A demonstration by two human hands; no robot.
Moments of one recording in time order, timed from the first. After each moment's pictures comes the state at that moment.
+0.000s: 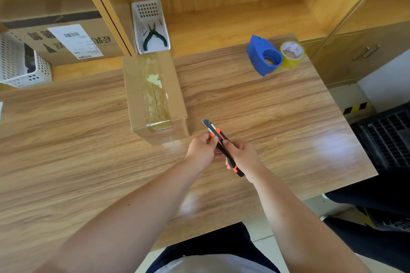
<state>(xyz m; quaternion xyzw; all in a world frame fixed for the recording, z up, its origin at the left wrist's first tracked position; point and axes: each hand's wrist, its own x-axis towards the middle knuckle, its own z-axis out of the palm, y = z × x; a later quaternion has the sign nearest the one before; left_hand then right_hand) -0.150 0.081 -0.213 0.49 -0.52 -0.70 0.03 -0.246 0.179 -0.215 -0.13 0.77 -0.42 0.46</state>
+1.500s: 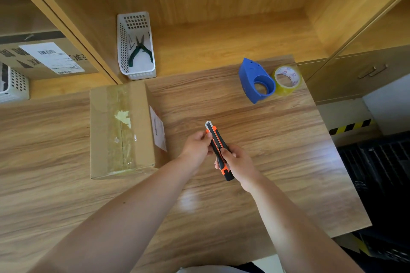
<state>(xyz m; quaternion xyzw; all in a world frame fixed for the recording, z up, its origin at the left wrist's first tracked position) -0.270 0.027 -0.204 0.54 -0.47 -0.70 0.04 -0.352 0.137 -0.219 -0.16 0.71 -0.46 0.52</state>
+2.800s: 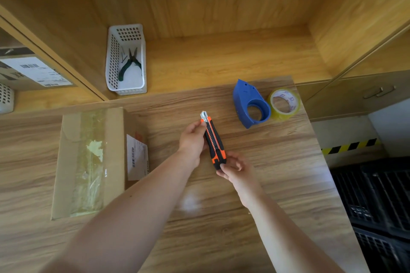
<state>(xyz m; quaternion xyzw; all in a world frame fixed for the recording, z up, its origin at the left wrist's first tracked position) -0.364 -0.026 -0.214 0.61 -0.31 -0.71 0.16 -0.423 0.118 -0.241 -0.04 0.65 -0.57 0.50</state>
